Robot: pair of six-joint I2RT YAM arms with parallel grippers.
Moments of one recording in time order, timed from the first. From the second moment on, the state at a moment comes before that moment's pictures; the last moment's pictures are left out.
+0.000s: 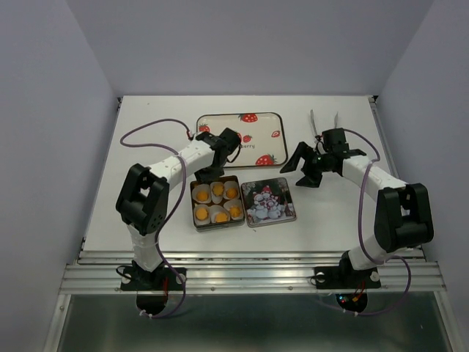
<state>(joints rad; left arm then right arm) -0.64 1.83 1.41 -1.03 -0.51 -1.08 0.16 1.55 0.98 -0.40 -0.57 0.70</state>
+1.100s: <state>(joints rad) -0.70 1.91 1.64 -0.70 0.17 -0.54 0.16 1.42 0.88 -0.65 -0.43 0.57</state>
